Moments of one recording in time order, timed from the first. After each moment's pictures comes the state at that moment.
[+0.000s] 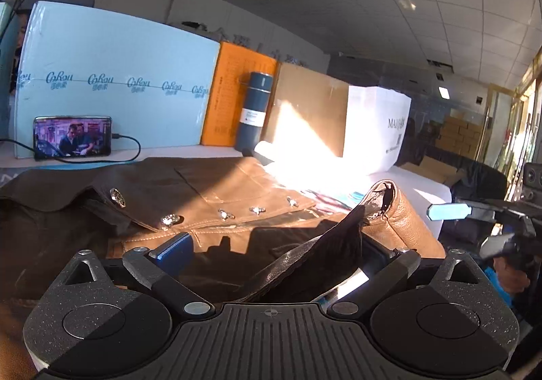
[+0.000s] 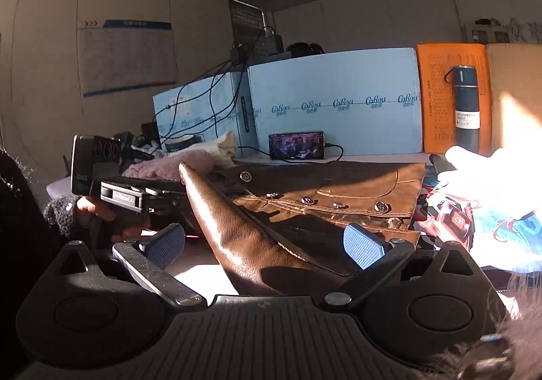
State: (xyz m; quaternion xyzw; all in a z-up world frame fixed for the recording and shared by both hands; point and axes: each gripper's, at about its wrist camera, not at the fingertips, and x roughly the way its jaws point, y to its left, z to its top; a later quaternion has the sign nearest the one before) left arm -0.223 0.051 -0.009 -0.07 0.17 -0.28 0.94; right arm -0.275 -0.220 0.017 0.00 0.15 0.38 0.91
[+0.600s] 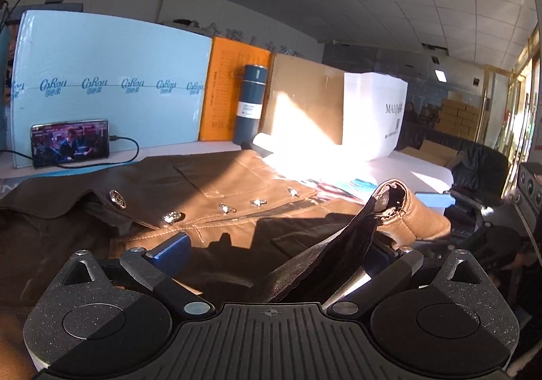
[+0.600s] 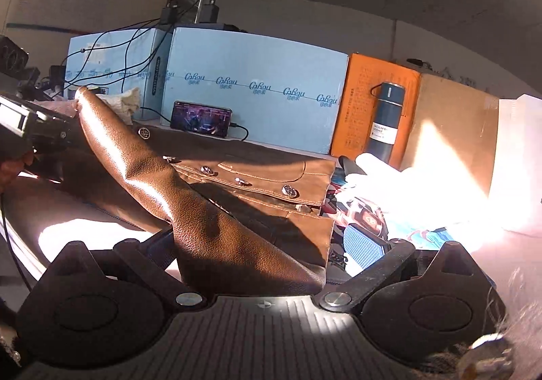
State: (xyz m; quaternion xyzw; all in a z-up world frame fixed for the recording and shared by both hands) left arm -0.232 0.045 -0.014 0.00 0.18 -0.29 0.94; right arm -0.260 -0.204 -0.025 -0.11 0.12 0.20 0.97
